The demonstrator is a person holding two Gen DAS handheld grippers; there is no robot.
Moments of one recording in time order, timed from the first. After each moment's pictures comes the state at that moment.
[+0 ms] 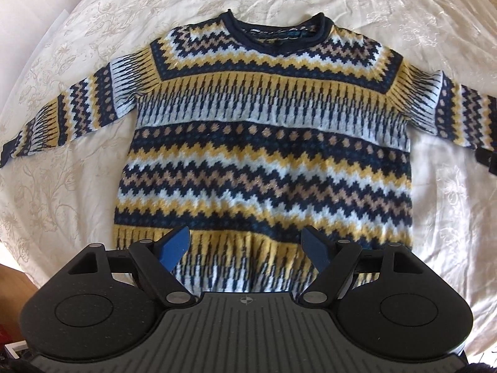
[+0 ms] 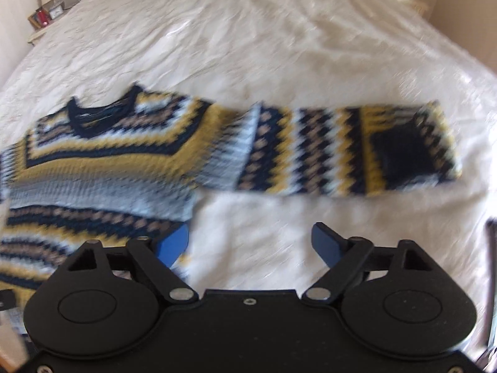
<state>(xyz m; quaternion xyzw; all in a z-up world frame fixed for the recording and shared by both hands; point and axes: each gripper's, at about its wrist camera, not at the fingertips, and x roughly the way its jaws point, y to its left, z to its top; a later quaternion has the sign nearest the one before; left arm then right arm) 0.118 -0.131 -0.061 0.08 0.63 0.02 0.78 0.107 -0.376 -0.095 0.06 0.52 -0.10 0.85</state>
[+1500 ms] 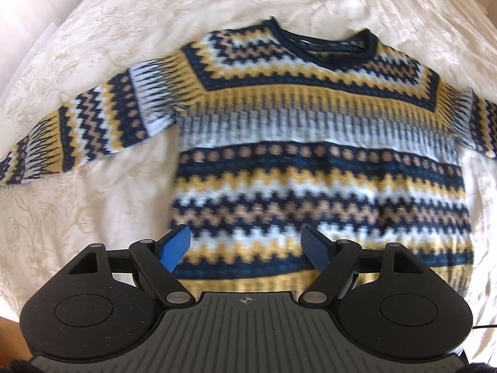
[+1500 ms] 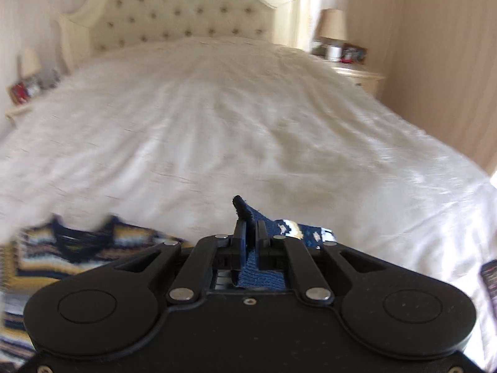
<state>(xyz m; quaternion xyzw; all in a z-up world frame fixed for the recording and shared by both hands) 0.146 -0.008 -0.093 0.07 0.59 -0.02 0.80 0.147 -0.370 0.004 0.08 0.38 -0.15 0.91</state>
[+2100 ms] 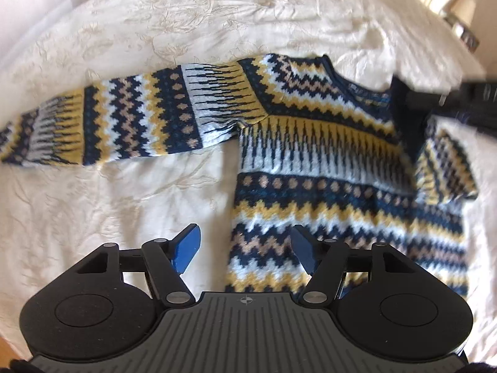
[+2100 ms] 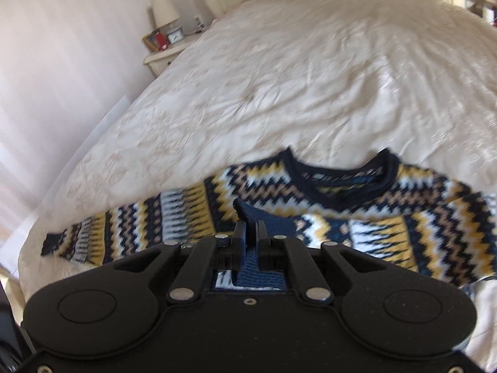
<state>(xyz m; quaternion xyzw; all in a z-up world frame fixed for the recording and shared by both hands) 0.159 0.092 -0.099 -0.05 0.55 -0.04 0.83 0.197 -0.130 -0.051 0.14 0.44 0.12 0.88</state>
